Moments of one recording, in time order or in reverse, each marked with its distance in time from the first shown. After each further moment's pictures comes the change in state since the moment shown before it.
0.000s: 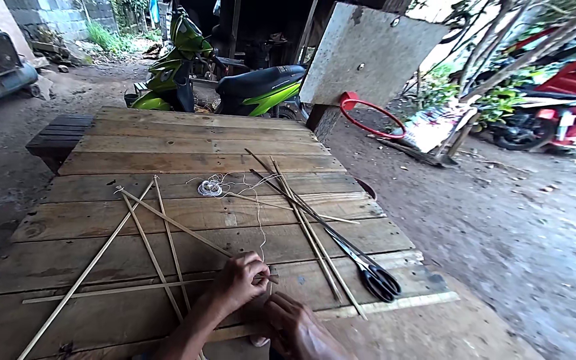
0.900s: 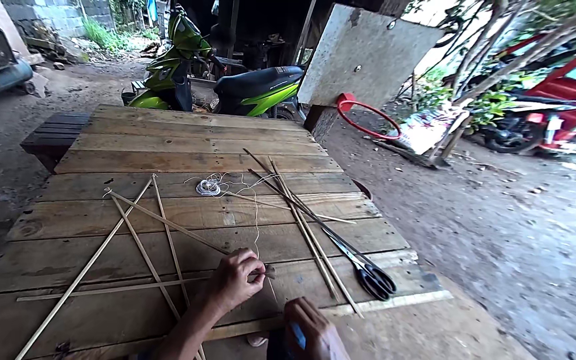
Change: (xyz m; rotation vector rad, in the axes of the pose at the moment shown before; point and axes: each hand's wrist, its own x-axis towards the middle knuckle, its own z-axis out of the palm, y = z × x) left_hand -0.001 0.001 -0.003 0.047 0.124 0.030; right_hand -0.032 -0.012 -0.005 -0.132 0.149 0.282
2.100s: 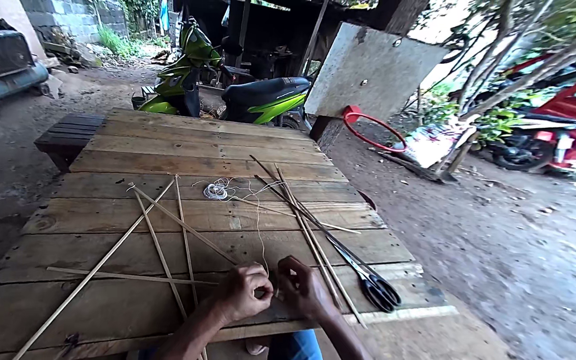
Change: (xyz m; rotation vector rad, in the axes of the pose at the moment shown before) left_hand -0.008 0.002 0.003 -0.159 -0.018 0.094; right_hand 0.076 0.043 0.012 0.333 -0.074 0.131
